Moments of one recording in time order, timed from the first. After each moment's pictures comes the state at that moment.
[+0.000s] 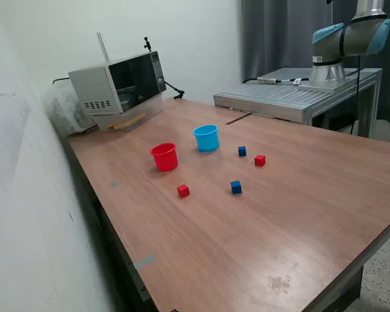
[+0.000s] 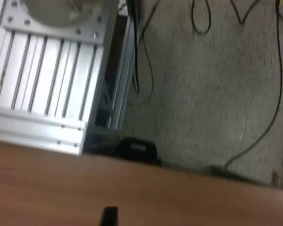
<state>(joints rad) 0.31 -1.79 1.70 -1.29 -1.56 3.27</state>
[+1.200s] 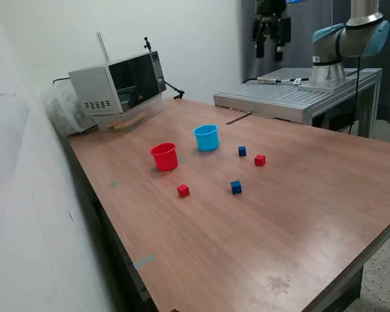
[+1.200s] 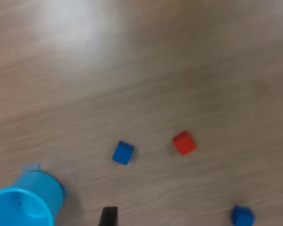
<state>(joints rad) 0.10 -1.39 1.68 -1.93 -1.66 3.55</state>
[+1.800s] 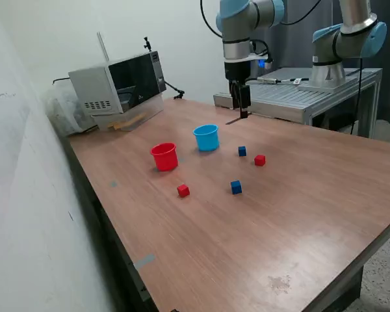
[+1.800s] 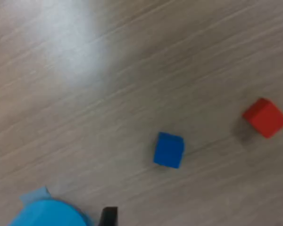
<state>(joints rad) -0.03 -1.15 1.75 -2.19 -1.66 3.59</state>
